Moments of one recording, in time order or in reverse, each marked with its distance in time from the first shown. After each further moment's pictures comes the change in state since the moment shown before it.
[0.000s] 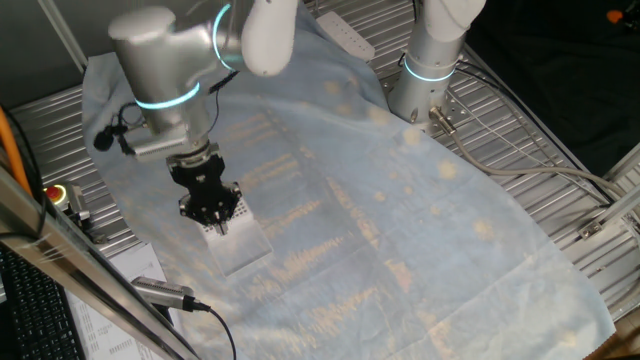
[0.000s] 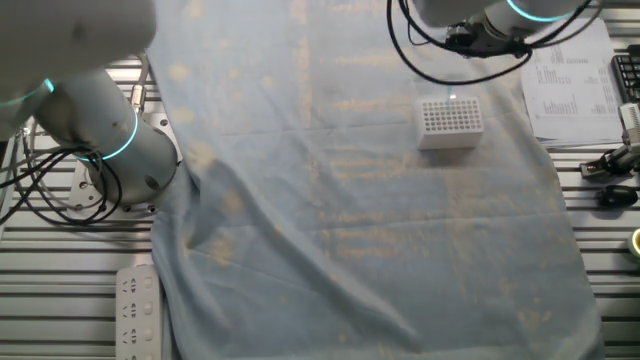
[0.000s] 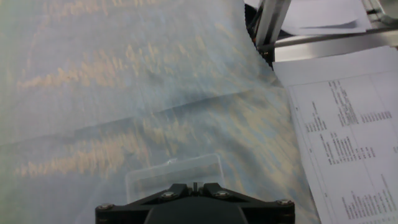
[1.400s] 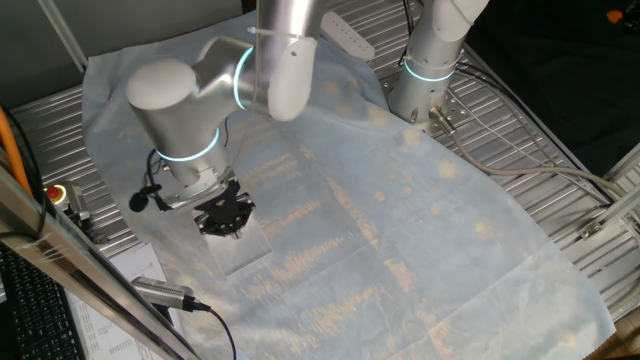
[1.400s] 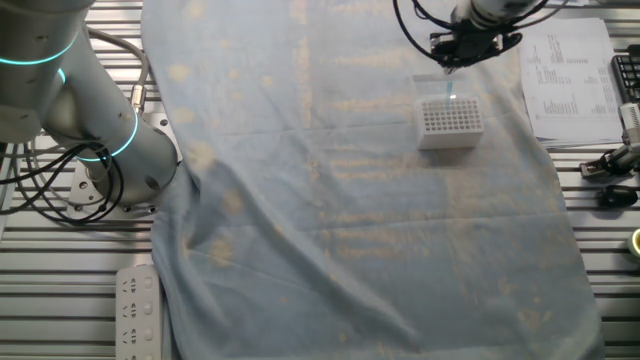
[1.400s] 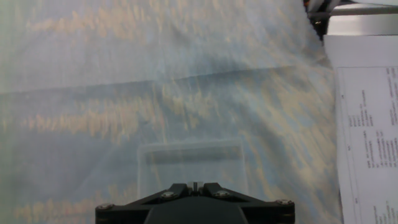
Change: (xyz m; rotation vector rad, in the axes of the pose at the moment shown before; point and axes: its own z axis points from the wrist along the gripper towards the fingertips) arm 0.026 0.026 0.036 -0.078 0.210 -0.174
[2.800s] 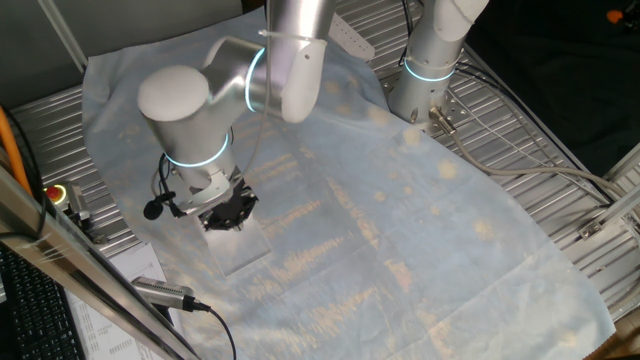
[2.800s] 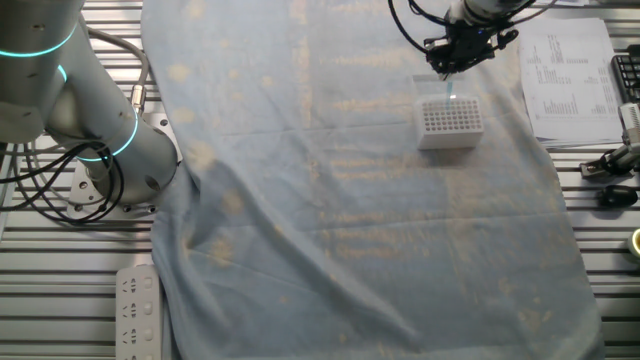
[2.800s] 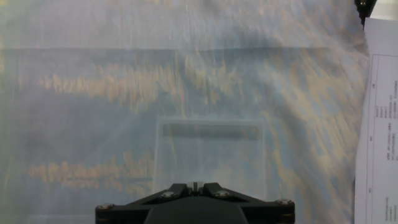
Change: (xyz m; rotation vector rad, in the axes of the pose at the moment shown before) arm 0.012 0.003 -0.006 -0.006 0.094 -0.056
